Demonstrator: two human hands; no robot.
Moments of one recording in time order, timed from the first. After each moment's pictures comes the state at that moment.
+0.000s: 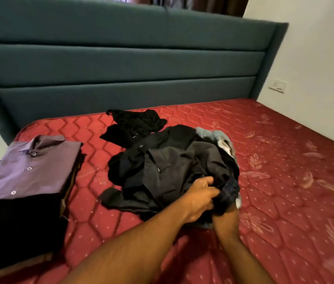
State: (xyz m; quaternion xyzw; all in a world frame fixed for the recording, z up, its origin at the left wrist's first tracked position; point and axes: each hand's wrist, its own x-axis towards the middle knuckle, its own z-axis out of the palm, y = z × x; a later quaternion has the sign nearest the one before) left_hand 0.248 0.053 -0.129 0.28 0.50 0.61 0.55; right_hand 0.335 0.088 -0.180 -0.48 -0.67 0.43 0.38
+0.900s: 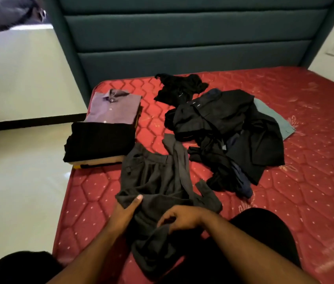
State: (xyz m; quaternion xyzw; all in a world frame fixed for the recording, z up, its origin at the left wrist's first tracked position) left_hand 0.277 -0.378 -0.231 0.02 0.74 0.62 0.25; right_hand 0.378 -0.183 -0.199 0.01 -0.84 0.43 -0.33
